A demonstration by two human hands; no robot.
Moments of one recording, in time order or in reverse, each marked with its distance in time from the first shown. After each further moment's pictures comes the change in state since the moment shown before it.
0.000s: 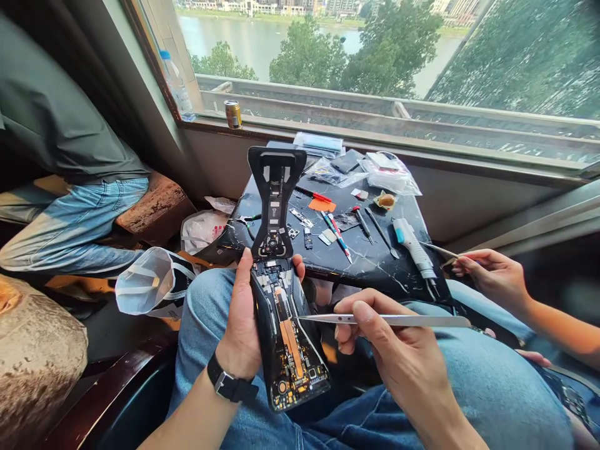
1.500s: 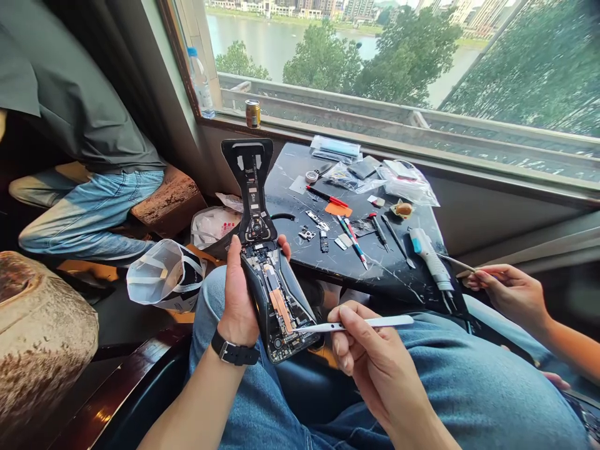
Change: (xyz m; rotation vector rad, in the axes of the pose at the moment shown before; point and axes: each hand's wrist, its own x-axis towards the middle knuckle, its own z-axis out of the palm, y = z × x) left_hand 0.000 0.039 0.003 -0.049 -0.092 0.232; right_hand 0.000 0.021 0.046 0.384 0.052 0.334
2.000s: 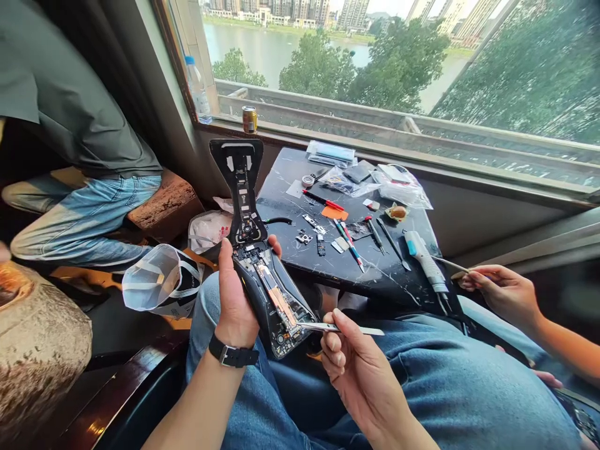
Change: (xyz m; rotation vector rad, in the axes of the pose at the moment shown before) left_hand 0.009 -0.001 -0.004 0.021 0.002 0.180; right_hand 0.009 0.019 -0.005 0.064 0.174 0.081
